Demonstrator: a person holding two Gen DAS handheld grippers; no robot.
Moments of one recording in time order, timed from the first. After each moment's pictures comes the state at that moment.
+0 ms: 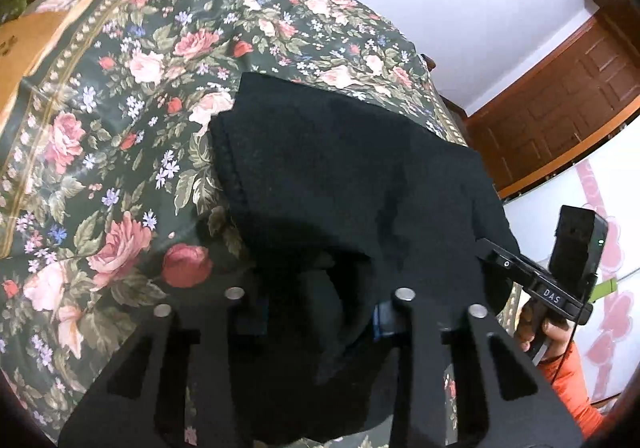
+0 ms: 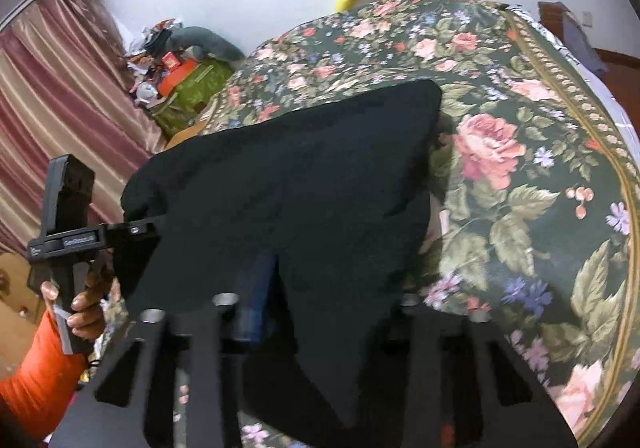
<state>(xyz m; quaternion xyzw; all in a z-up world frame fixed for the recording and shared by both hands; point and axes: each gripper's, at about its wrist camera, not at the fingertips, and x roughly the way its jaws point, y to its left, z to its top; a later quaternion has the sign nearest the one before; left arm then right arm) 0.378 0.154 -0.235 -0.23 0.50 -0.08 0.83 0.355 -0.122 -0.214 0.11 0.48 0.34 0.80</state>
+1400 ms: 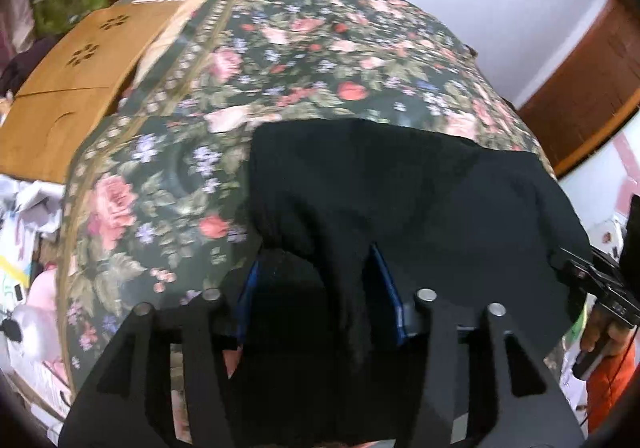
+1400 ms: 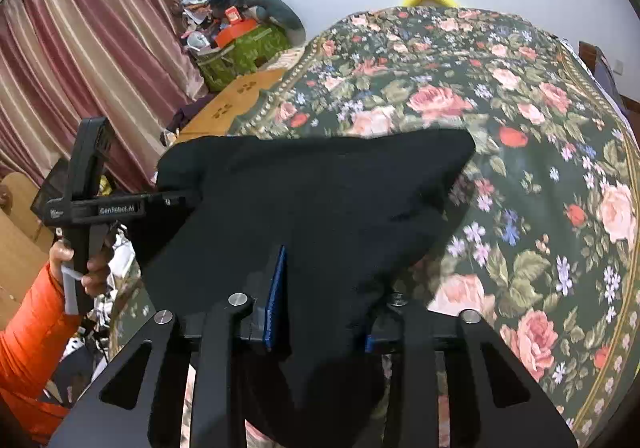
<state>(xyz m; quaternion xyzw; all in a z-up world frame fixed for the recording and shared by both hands) 0.189 0.205 -0.227 -0.17 0.50 0.02 0.85 0.183 -0.072 -0.174 0.04 0.46 0.39 0.80</state>
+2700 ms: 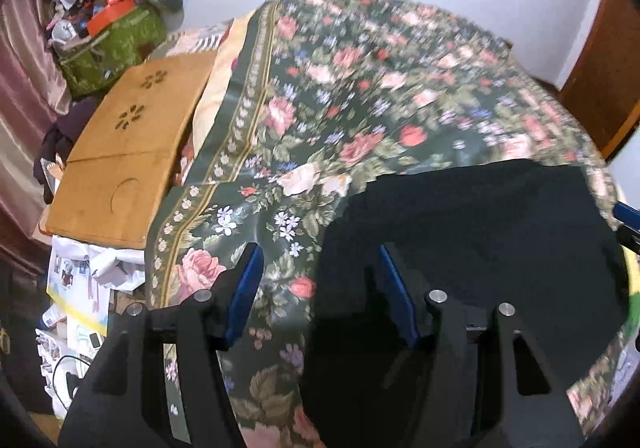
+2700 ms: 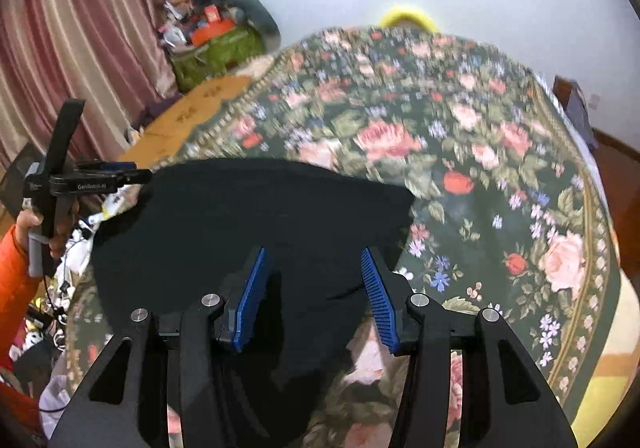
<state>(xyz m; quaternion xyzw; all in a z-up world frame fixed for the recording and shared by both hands) 0.202 0.219 -0.193 -0.04 0.48 0.08 0.87 0.195 -0.076 -0.148 -0.03 0.42 0.36 0.83</state>
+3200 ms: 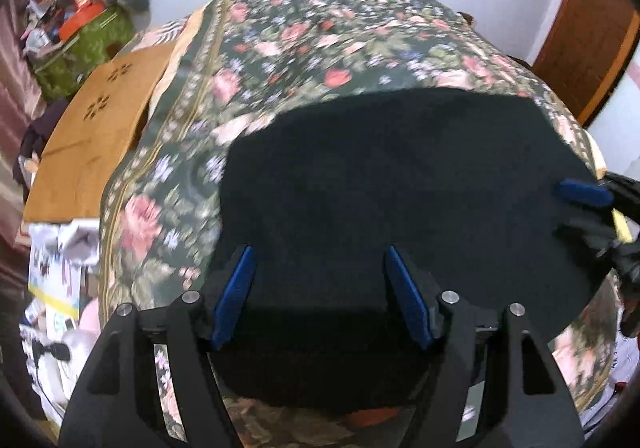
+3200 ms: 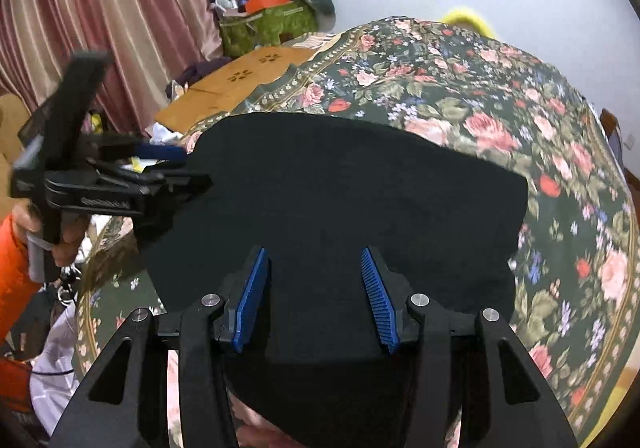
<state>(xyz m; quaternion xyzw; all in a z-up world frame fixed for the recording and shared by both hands) 0.168 0.171 -0.228 -0.04 0.50 0.04 0.87 0.157 -0.031 -0.174 -0.07 0.43 0.41 0.80</state>
